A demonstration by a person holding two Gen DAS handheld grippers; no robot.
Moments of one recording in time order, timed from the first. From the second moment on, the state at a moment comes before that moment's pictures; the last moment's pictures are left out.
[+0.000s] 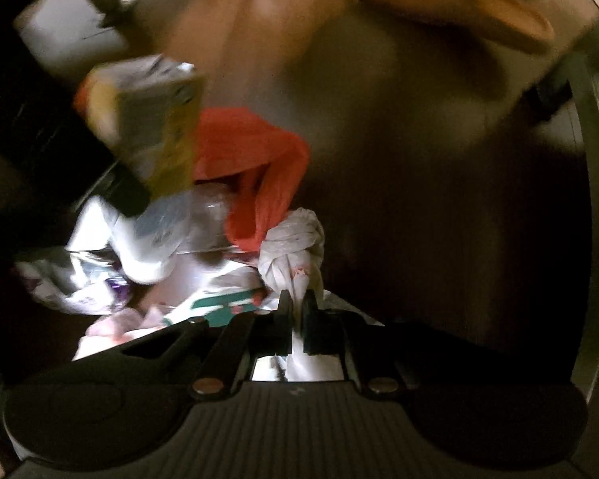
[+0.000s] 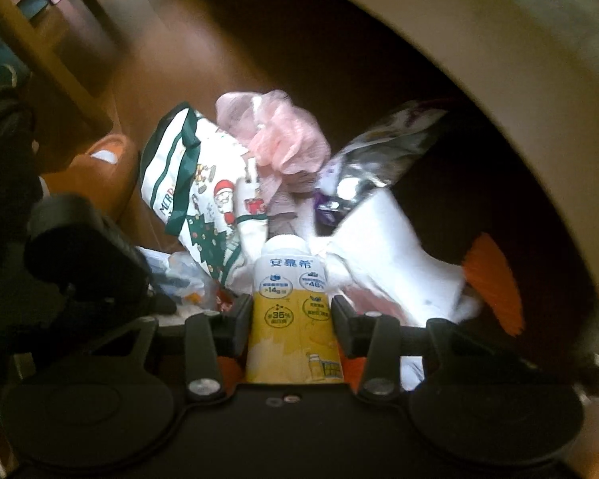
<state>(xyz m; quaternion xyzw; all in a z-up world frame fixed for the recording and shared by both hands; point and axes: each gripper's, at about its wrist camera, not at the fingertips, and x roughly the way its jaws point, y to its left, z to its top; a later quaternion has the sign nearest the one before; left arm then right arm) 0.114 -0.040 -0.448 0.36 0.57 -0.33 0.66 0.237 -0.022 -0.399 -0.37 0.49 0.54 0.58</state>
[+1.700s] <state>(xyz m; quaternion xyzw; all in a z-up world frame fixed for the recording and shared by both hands) 0.299 -0.188 0.013 0.04 0.45 -0.20 0.87 0.238 -0.360 -0.006 -0.12 0.32 0.16 0.92</state>
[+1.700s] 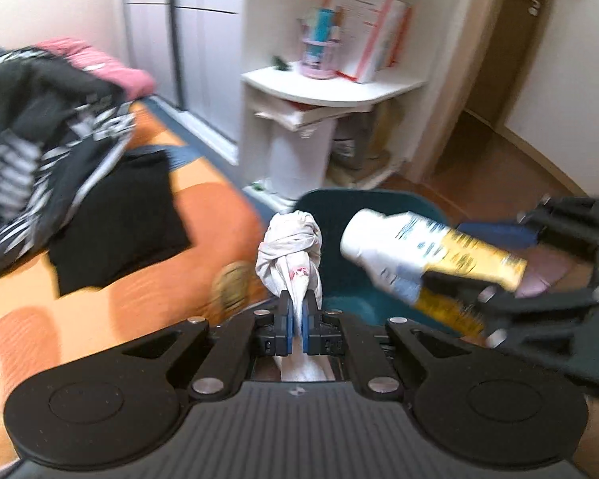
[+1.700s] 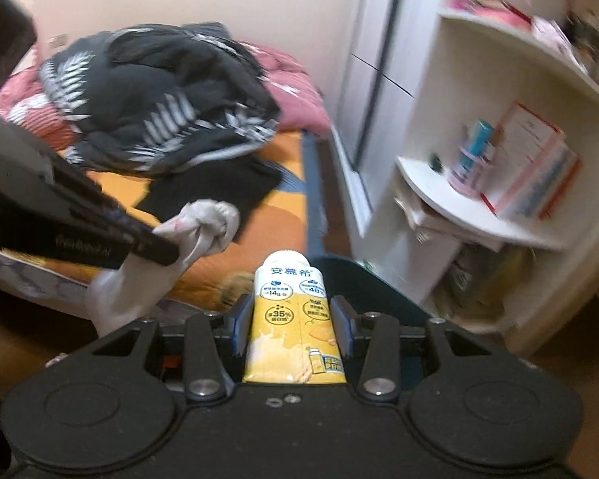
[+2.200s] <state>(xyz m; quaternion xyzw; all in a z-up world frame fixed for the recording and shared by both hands) 0.387 -0.286 -0.090 0.07 0.56 -0.19 0.80 0.303 -0.405 -0.111 -0.06 0.48 0.11 0.87</state>
